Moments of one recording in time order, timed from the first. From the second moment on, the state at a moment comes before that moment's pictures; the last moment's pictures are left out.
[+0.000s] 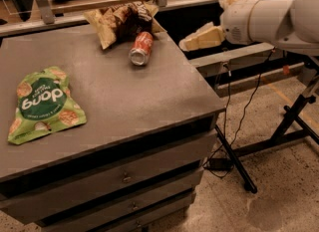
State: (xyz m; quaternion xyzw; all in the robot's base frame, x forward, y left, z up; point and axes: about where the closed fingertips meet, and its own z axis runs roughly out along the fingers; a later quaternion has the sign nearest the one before) arm 0.666 -0.121 0.979 -0.42 0.69 0.12 0.58
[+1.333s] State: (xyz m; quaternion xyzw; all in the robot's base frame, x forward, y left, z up) arm 0.812 -0.075 0.964 -0.37 0.70 0.18 0.58
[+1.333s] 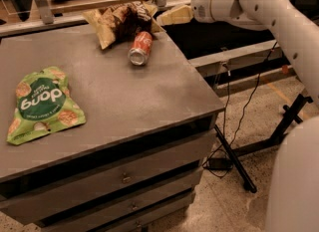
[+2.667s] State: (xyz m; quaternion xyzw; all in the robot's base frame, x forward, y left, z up) arm 0.898 -0.027 0.936 -0.39 0.70 0.16 0.58
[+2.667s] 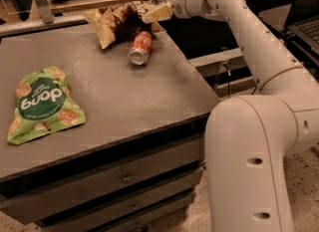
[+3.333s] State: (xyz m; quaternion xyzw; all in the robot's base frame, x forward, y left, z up) arm 0.917 0.003 0.919 -0.40 0.70 0.16 0.57
